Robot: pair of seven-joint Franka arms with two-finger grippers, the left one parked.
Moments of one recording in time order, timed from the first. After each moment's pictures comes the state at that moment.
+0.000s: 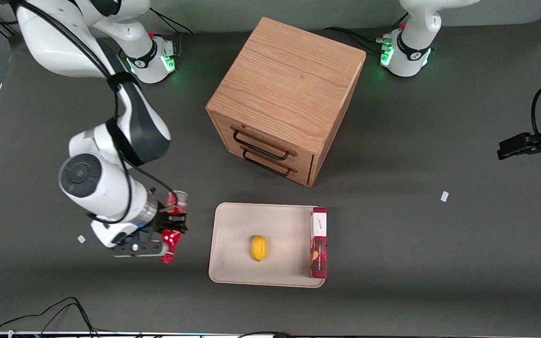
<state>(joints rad) 0.21 0.72 0.22 -1.12 -0.11 1.97 0.35</state>
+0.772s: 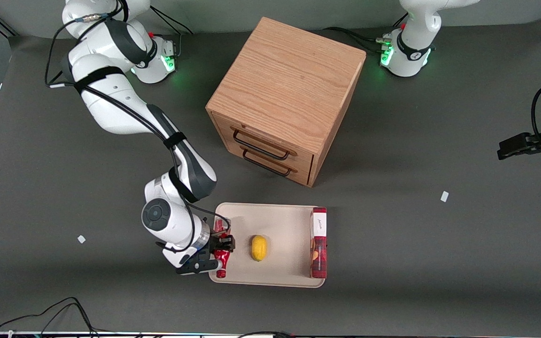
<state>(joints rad) 0.23 1.07 0.27 -1.04 -0.11 2.29 0.32</state>
